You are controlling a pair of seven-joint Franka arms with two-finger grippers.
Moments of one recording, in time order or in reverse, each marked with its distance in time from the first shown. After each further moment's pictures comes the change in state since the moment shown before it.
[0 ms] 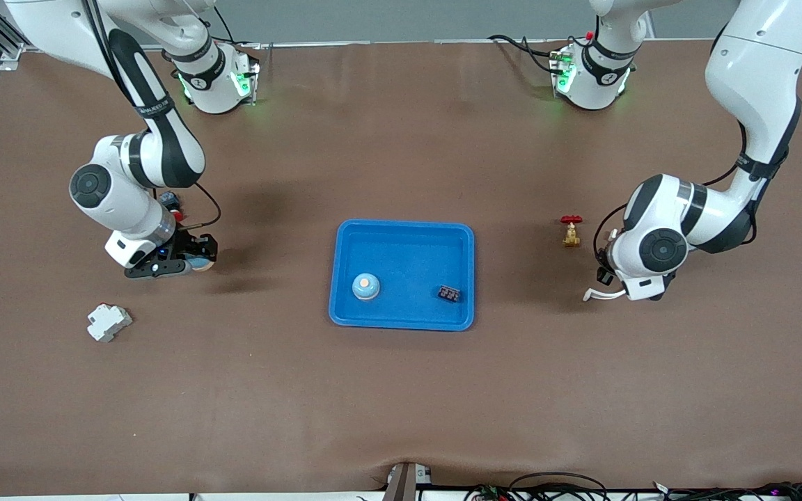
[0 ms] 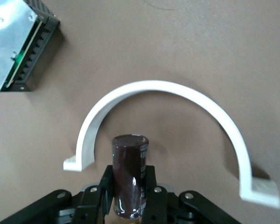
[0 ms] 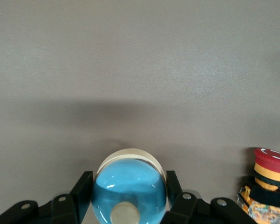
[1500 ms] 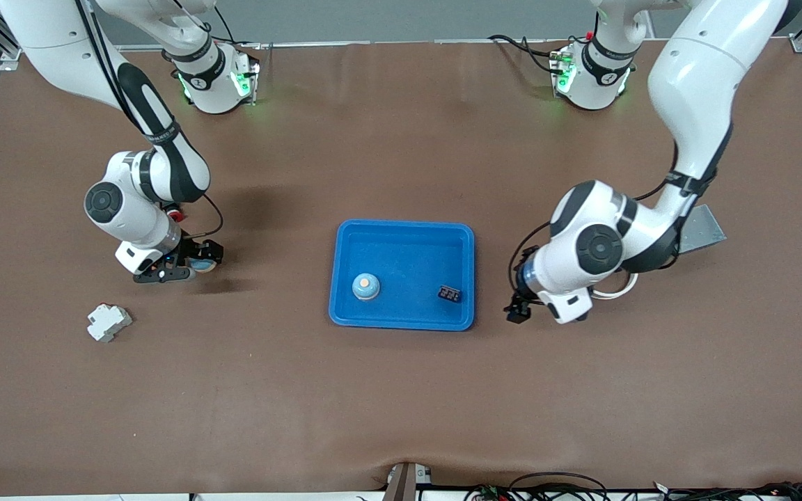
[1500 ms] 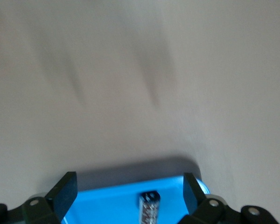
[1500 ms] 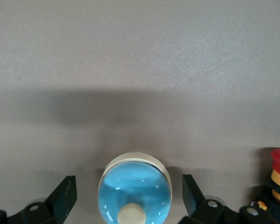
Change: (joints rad) left arm -0.300 0.160 -0.070 0.387 -0.214 0.086 -0.357; right arm -0.037 0.109 0.009 0.033 0.004 0.012 -0.008
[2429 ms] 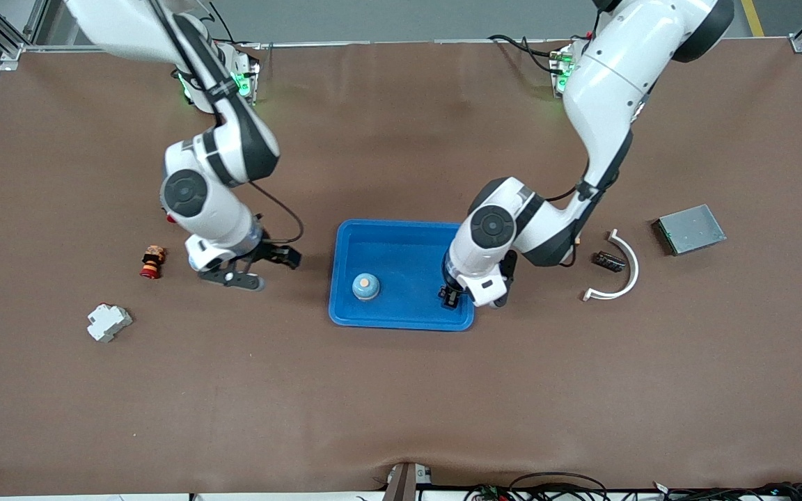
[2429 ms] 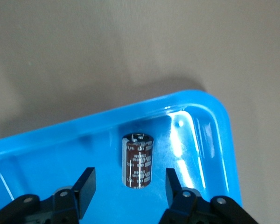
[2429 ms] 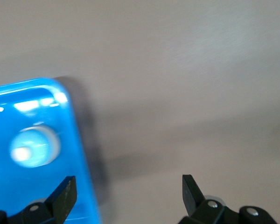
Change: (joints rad) left arm -0.368 0.105 0.221 0.075 0.000 0.149 -0.153; right arm 0.350 -0.022 0.050 0.342 0.004 -0.300 0.755
